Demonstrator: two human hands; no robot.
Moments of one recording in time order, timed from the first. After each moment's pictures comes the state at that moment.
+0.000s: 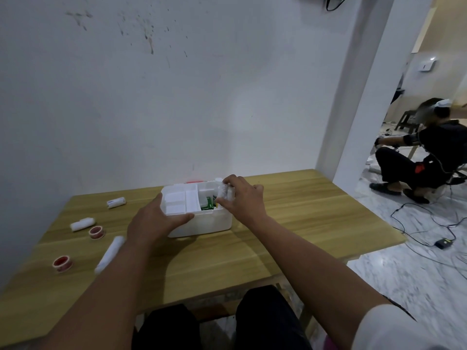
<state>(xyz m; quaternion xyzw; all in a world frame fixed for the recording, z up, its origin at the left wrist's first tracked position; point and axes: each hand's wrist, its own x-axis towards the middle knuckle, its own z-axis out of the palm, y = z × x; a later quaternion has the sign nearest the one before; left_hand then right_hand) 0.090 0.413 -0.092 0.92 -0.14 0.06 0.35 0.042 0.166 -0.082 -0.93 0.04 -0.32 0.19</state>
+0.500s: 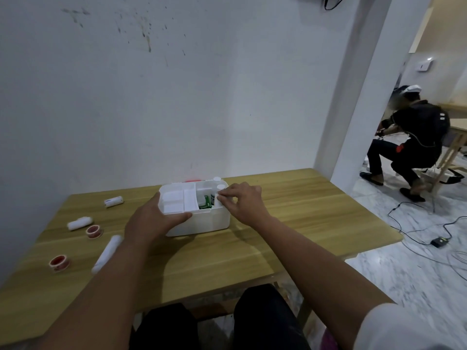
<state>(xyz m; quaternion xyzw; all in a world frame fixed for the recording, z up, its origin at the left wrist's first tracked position) 0.090 0.413 -0.093 0.92 -0.14 0.06 0.35 0.037 0.152 -0.091 -0.93 -0.01 -0.30 0.22</state>
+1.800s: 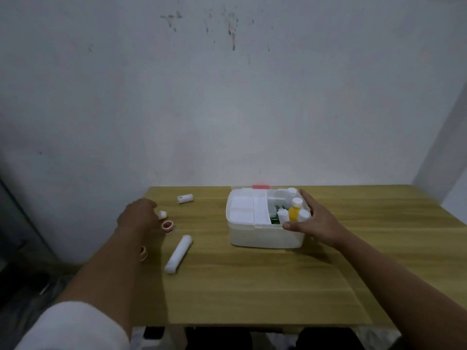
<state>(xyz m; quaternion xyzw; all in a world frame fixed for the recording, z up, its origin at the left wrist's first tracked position) 0.186 0.586 -0.091 0.98 0.08 0.02 0.15 0.067 0.138 -0.096 -0.87 0.00 -0.05 0.49</state>
